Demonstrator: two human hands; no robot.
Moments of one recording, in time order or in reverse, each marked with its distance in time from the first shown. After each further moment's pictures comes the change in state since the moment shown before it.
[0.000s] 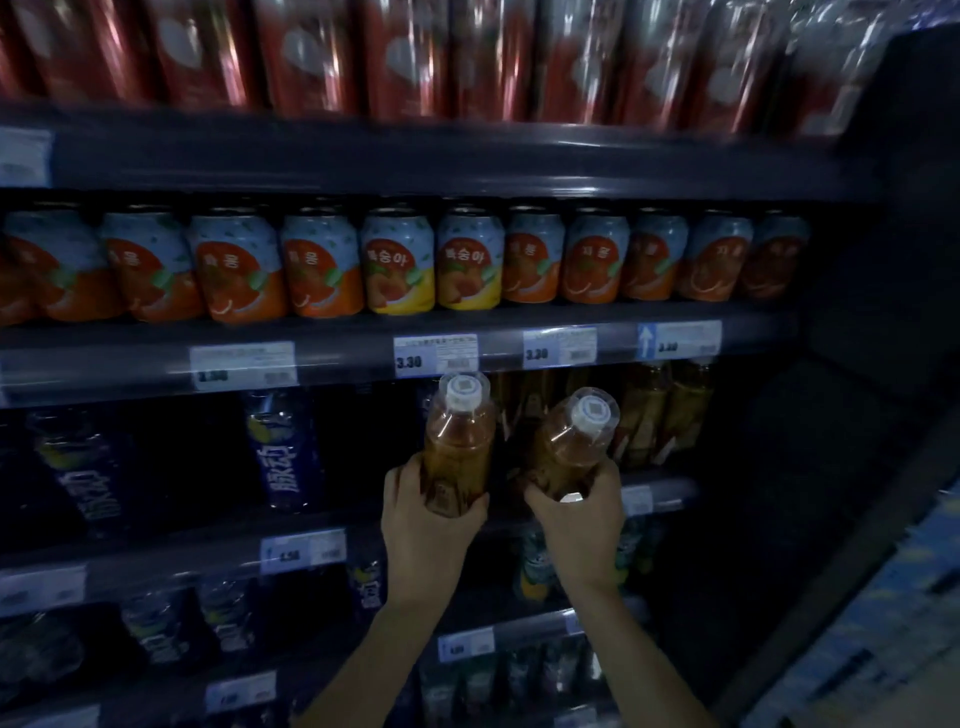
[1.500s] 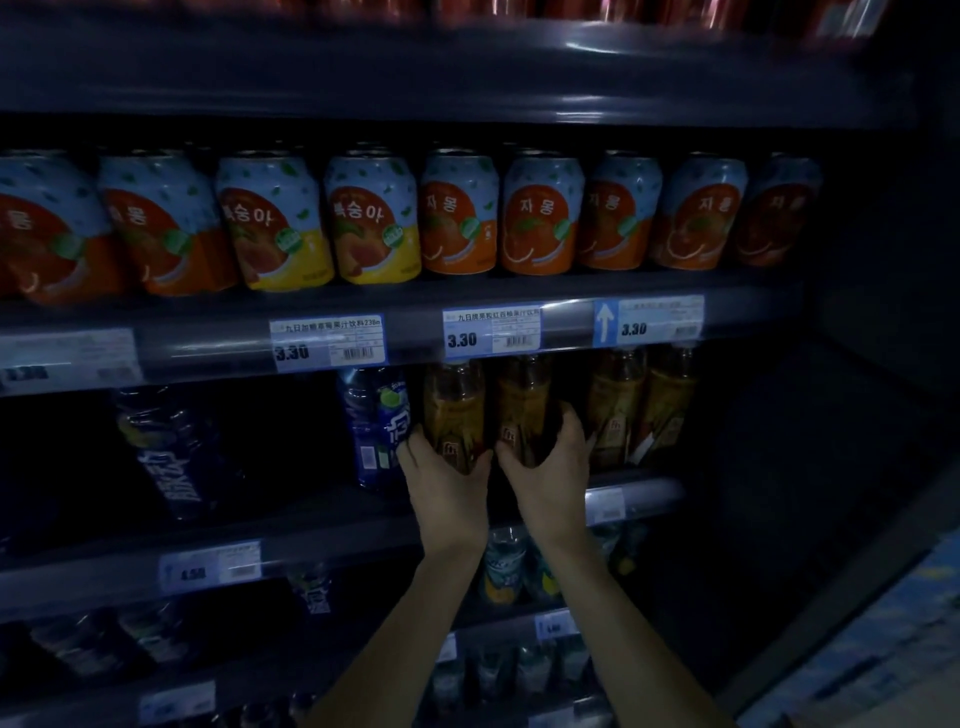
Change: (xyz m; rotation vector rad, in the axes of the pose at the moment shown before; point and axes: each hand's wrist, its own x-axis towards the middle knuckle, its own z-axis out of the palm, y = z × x) left_hand 0.022 0.005 0.128 0.015 0.068 -0.186; right_hand 0.081 0.048 0.001 -0.175 -0.137 -0.049
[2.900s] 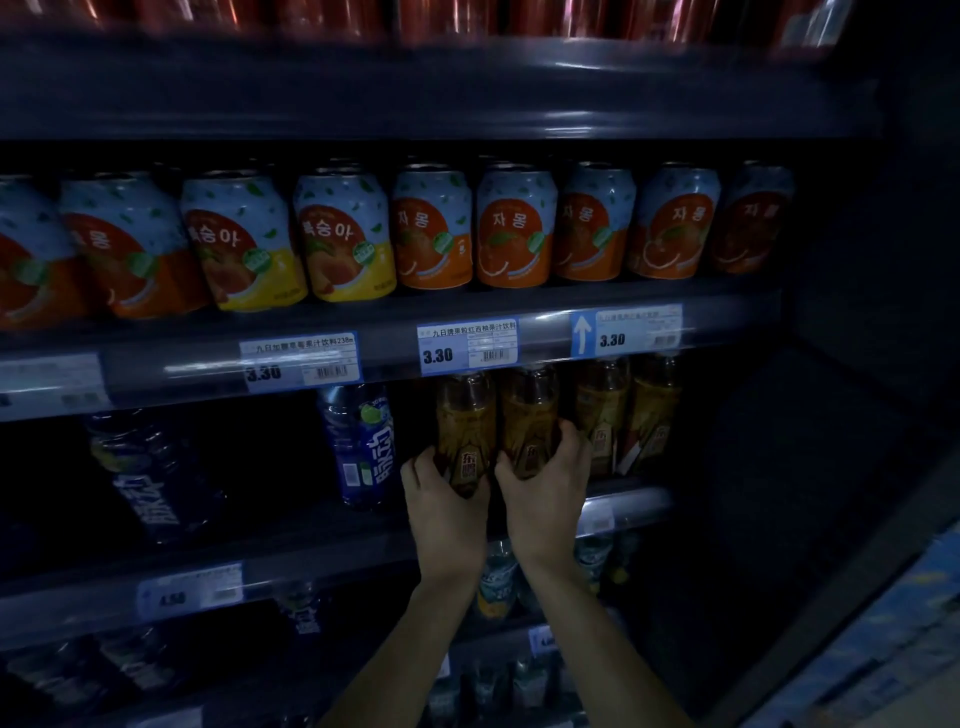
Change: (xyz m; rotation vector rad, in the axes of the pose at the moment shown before) left_hand -0.008 -0.006 0.011 -0.003 -0.087 0.045; right_hand -0.003 -0.005 0.000 -0.158 0.181 -0.013
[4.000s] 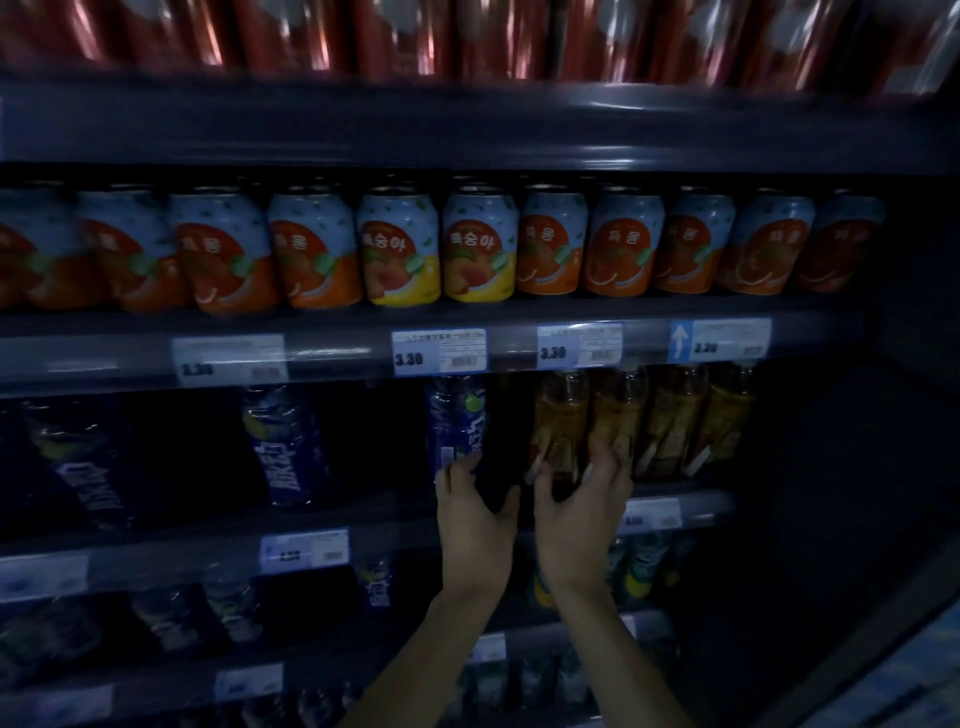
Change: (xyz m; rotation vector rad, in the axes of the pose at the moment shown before) left_hand -0.009 -0.012 -0.083 -0.017 -0.072 0.022; right_hand -0.065 -0.050 0.014 -0.005 0.064 -0.092
